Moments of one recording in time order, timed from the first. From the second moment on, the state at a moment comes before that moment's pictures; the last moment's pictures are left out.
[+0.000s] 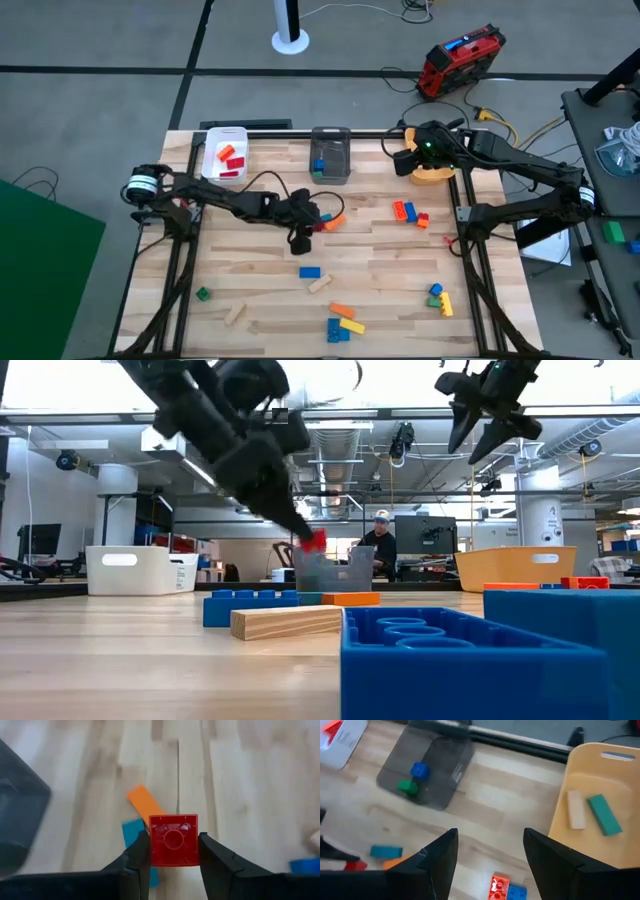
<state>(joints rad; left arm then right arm) -0.02 1.66 0.92 -0.03 -0.10 0.00 -0.41 1.12 1.16 -0.97 0.20 0.69</state>
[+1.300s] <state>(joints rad) 0.05 1.56 1.33 -0.24 -0.23 0.14 -0.29 1.42 1.16 -0.25 -0.37 0.92</state>
